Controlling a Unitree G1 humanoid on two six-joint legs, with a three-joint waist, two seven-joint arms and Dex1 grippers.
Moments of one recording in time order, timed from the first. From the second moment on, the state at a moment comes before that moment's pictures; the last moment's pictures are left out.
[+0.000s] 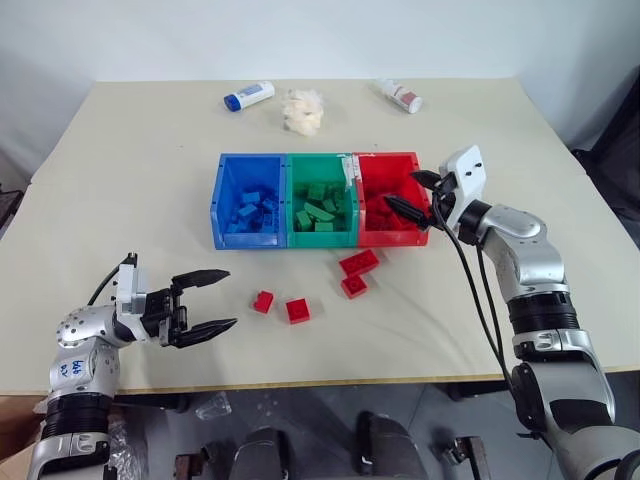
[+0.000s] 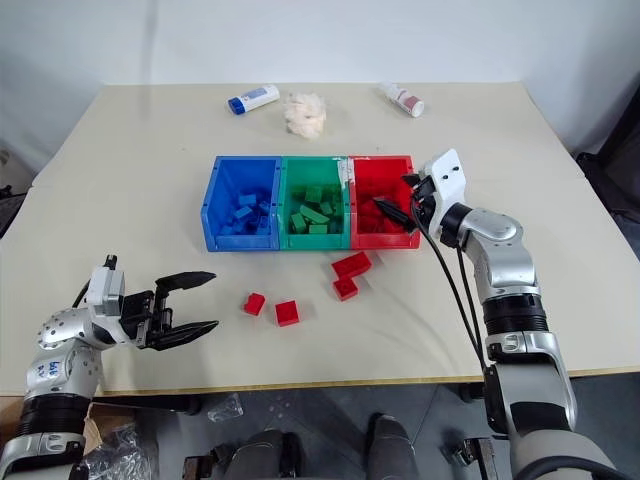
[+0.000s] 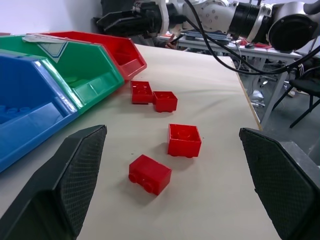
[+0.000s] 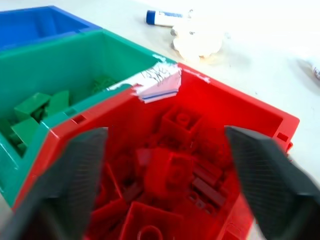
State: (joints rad) left arm -0.26 0.60 0.25 0.33 -0.60 -0.07 -1.47; right arm -0.81 -0.47 -0.04 0.47 0.24 0.19 0.79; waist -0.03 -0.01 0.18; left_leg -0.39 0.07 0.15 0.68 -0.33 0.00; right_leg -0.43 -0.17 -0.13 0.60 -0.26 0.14
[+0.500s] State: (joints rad) left arm -0.27 0.60 0.24 0.36 -0.60 -0.07 -1.50; right arm -0.28 -0.75 -0.14 -0.05 0.42 0.35 1.05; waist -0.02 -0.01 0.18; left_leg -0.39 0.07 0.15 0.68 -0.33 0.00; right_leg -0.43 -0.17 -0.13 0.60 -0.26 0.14
